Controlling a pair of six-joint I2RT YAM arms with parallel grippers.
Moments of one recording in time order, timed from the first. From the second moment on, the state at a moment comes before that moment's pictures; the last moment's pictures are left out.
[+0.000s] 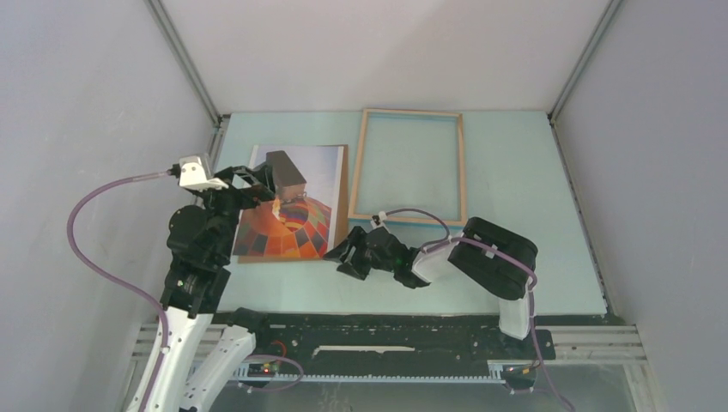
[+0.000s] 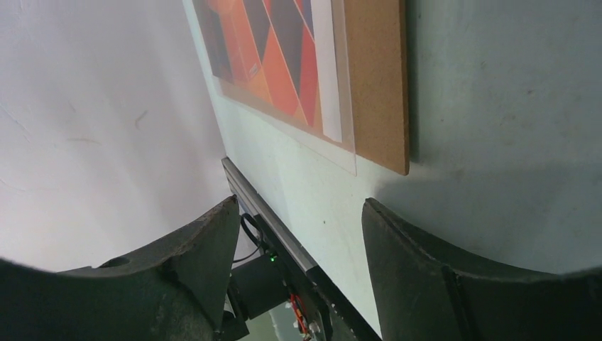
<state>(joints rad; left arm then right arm) -0.26 0.58 0.87 -0.19 -0.22 -0.28 1.02 1.93 0.78 0.67 -0.07 1.47</state>
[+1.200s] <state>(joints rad) -0.27 0.59 0.87 -0.19 -0.21 -0.27 0.94 2.00 0.91 0.69 -0.06 1.43</state>
